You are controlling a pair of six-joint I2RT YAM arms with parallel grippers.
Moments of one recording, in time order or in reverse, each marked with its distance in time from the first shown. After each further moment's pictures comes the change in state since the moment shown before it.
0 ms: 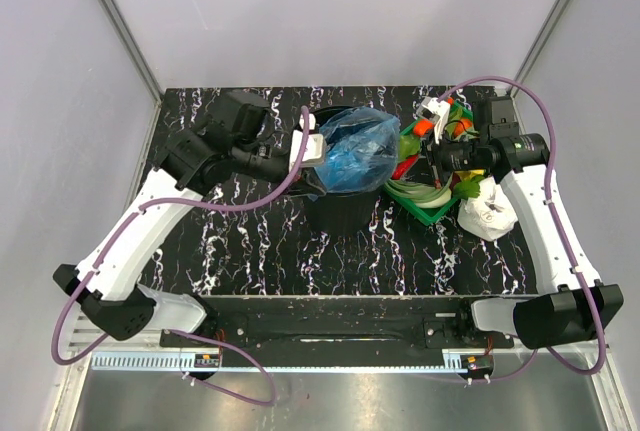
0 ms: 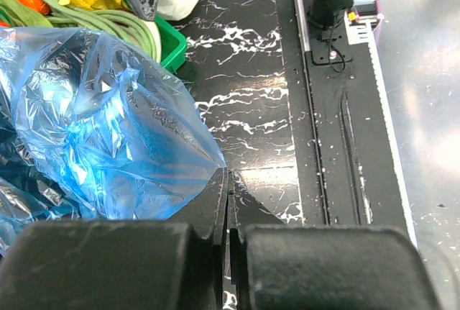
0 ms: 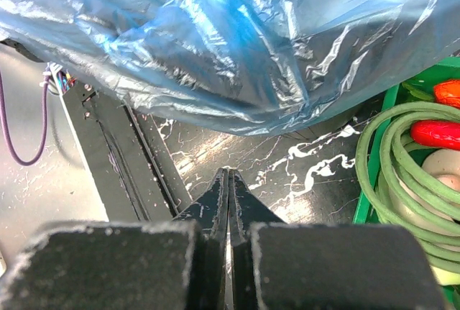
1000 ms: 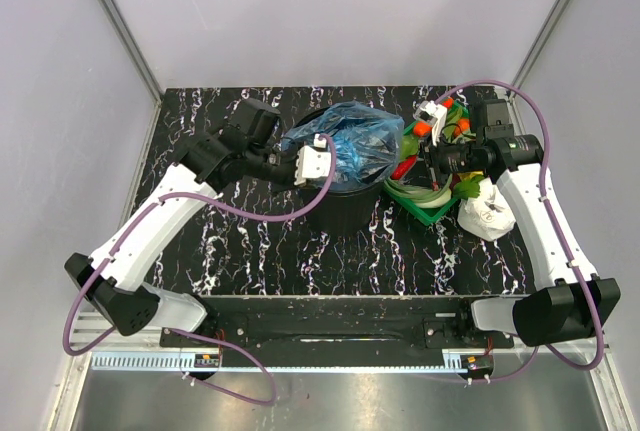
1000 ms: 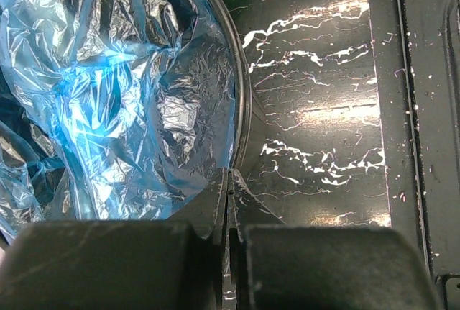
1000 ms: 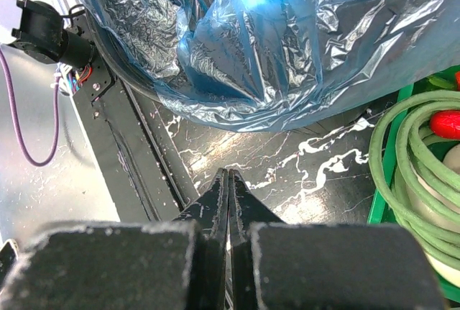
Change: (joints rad) left arm 0.026 0.025 -0.121 0.026 -0.184 0.261; right arm 0.000 0.013 -0.042 0.020 -0.013 0.031
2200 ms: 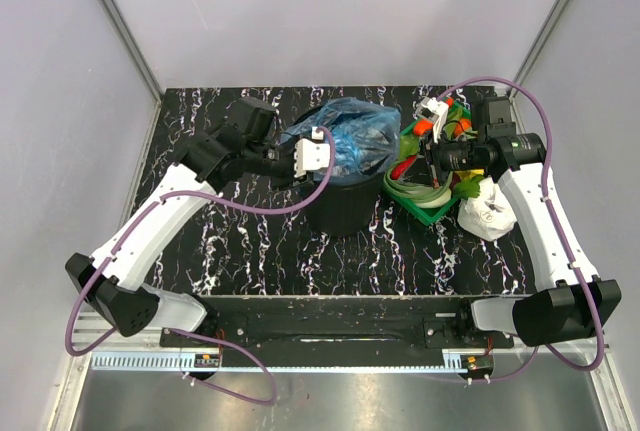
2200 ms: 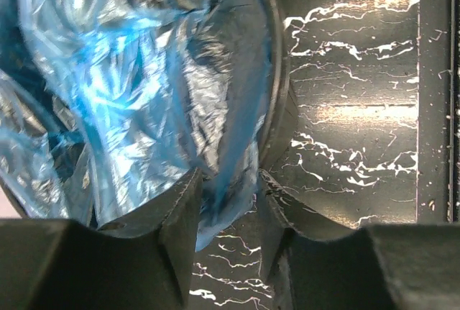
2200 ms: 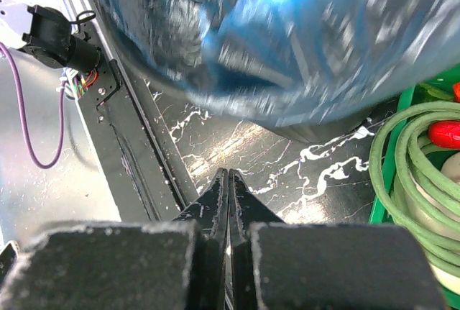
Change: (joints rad) left arm 0.031 -0.003 -0.037 0.085 -0.074 -0.038; right arm -0.001 0.000 0.025 0.000 -0.017 0.008
